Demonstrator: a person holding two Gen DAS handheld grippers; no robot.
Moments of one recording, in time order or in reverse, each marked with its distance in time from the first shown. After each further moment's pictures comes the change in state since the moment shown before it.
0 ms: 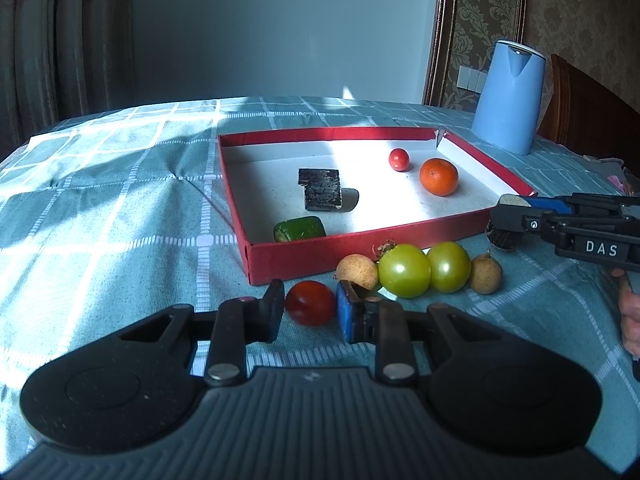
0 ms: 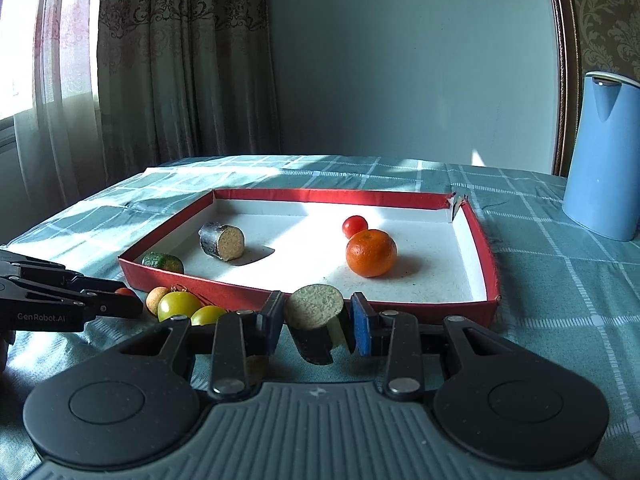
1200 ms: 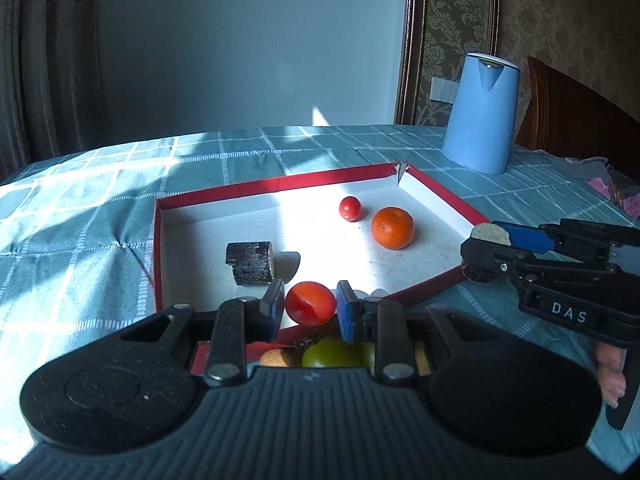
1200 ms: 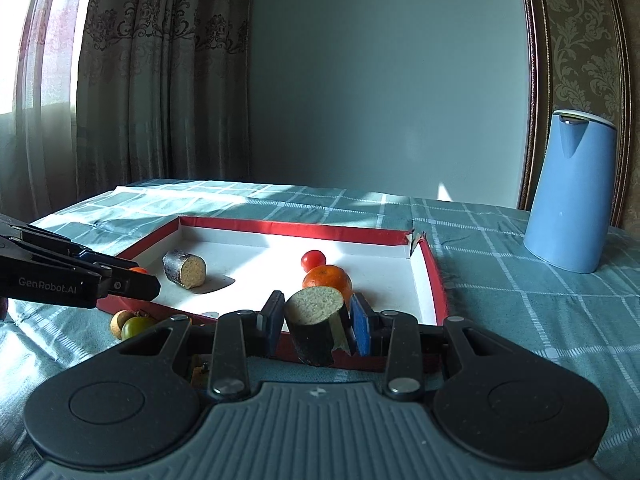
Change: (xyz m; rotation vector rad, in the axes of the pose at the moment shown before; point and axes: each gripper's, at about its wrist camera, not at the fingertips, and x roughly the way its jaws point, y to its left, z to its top) left arm 0.018 -0.049 0.050 0.056 -0.039 -0.047; right arm -0.008 -0.008 0.008 -0.025 -0.073 -0.098
